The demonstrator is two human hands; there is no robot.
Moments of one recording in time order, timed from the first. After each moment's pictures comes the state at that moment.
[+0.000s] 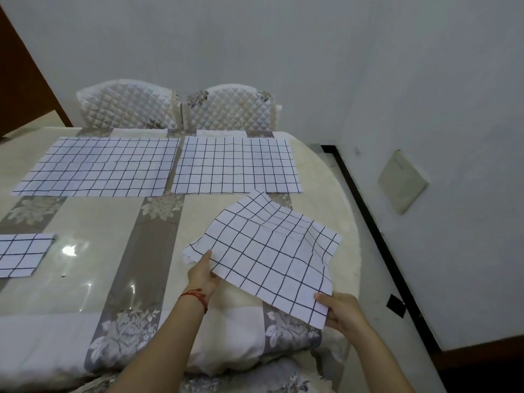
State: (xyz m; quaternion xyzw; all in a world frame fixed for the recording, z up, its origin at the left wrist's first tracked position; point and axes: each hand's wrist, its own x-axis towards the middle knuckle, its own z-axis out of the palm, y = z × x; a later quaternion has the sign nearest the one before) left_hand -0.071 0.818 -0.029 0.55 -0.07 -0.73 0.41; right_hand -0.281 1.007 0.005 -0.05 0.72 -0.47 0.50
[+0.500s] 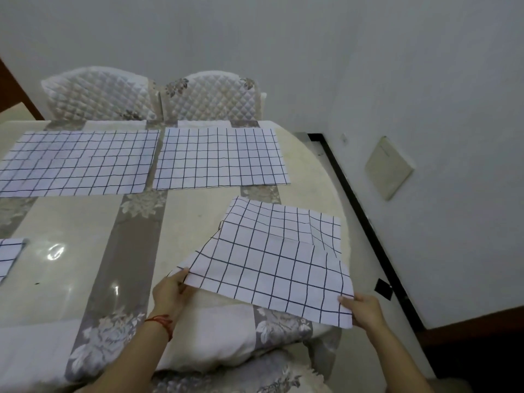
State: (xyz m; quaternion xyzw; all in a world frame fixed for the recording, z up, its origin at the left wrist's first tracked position) left_hand -0.023 0.824 -0.062 0.61 -0.18 -0.67 0.38; right_hand -0.342 1.043 -0.041 -0.04 0.81 -0.44 0.39
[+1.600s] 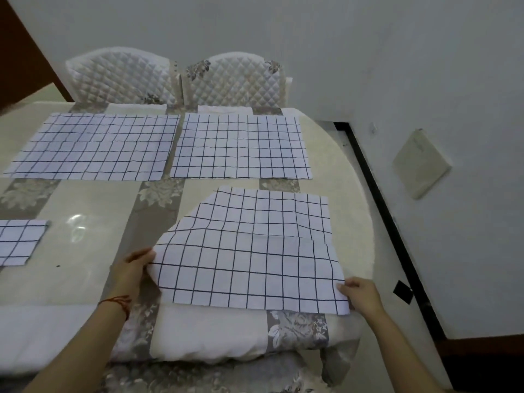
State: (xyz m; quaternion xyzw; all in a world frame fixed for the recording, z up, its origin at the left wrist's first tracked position) left_hand 0.048 0.776 -0.032 0.68 -0.33 -0.55 0.37; right_hand -0.352 0.987 -0.061 -0.18 0.85 -0.33 0.38
